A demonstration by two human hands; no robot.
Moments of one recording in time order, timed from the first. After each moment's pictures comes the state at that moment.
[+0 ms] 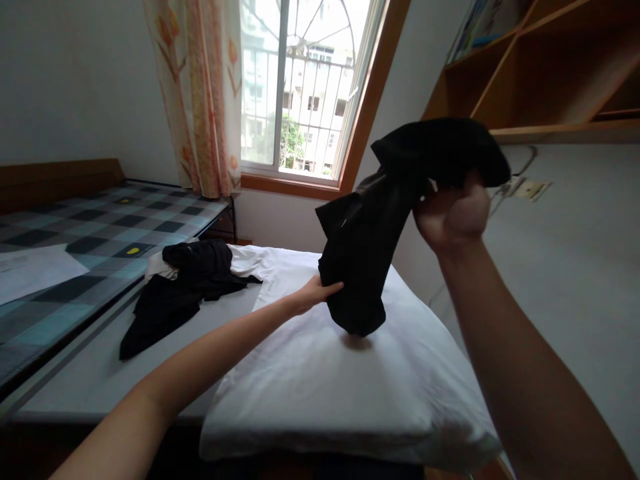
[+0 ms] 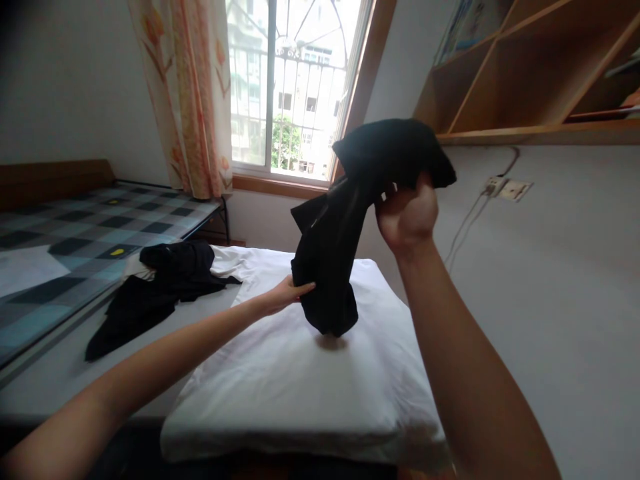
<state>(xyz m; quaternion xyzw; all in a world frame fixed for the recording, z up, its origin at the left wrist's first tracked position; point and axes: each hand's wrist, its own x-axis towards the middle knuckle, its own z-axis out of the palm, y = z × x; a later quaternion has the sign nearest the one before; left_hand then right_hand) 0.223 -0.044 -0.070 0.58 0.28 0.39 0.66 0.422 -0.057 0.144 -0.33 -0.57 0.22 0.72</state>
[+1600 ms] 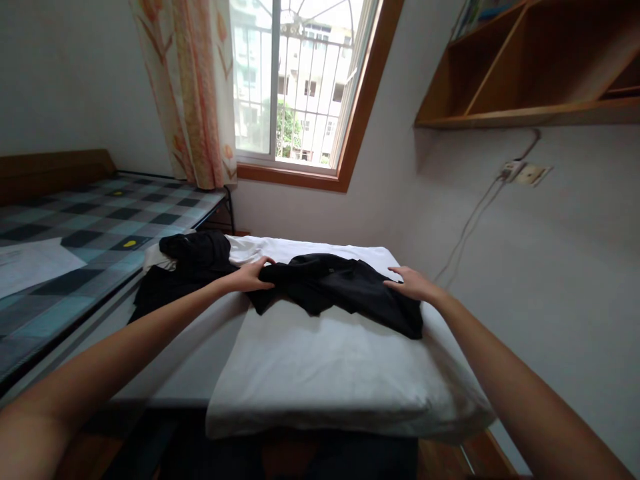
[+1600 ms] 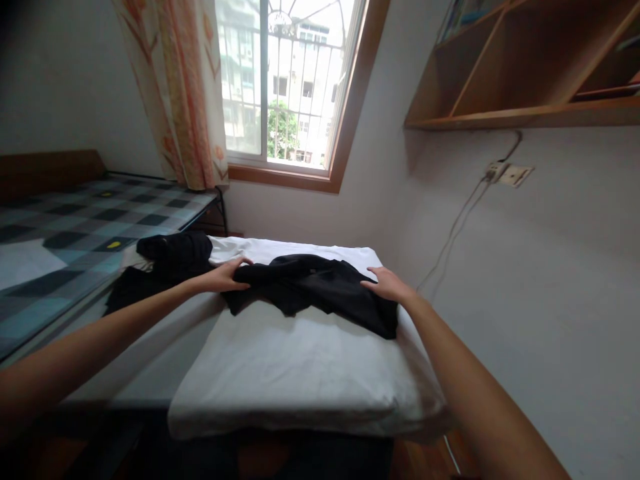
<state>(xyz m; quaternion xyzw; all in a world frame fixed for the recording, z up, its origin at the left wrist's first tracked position) 0.060 -0.015 -0.091 0.82 0.45 0.23 0.27 0.540 -0.051 -0.052 -0.66 -0.75 0.03 0.04</state>
